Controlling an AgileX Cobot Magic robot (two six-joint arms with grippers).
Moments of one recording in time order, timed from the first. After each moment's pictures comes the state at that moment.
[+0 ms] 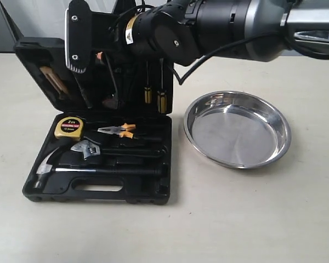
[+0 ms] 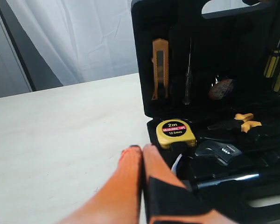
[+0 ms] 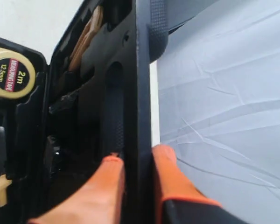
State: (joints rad) left arm -0.04 0.00 0.00 0.05 0.25 0.04; right arm 0.78 1.88 -1.46 -0.18 0.20 -0.88
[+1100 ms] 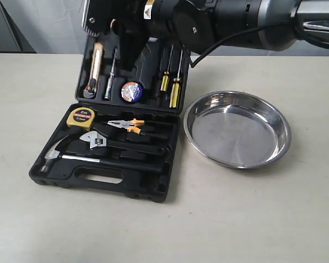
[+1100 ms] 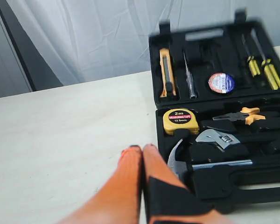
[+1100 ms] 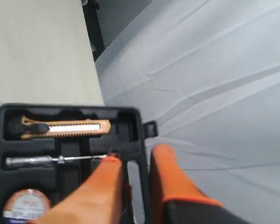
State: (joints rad) left arm -0.04 0.00 0.00 0.05 0.25 0.04; right arm 0.69 1.90 -1.47 -0.04 0.01 -0.88
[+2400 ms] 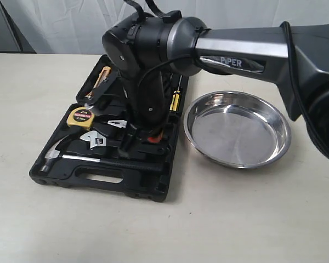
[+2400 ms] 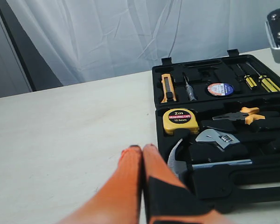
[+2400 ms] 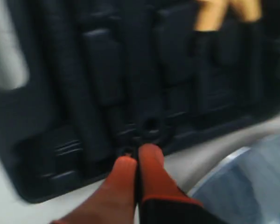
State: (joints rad) left arm -0.04 0.00 0.00 0.05 0.25 0.04; right arm 0.83 2.17 -1.77 -0.18 1.18 -0.23
